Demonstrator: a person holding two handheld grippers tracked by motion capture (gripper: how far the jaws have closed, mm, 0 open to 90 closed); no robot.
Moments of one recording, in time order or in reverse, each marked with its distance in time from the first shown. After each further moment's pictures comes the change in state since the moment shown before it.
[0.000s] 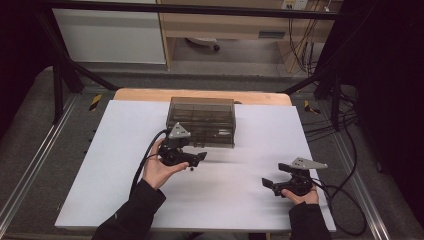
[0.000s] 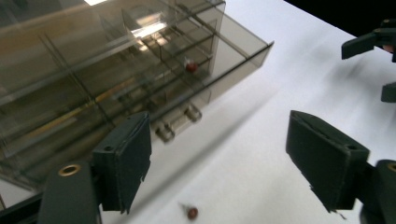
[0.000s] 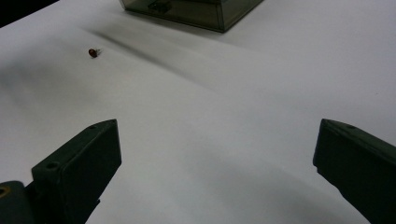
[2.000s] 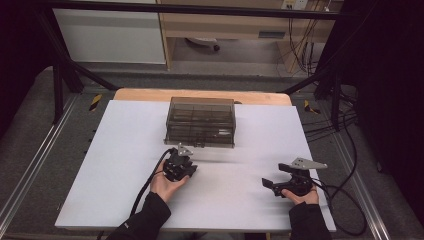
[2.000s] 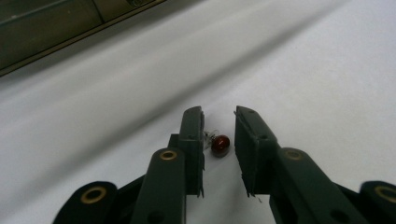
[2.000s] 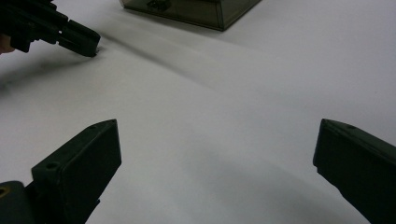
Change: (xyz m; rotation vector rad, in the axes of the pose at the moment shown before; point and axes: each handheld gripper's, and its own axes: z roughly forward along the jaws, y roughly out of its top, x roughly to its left) left arm 0.002 -0.060 0.053 0.194 0.123 -0.047; right arm 0.000 0.000 0.000 0.006 -0.003 -0.001
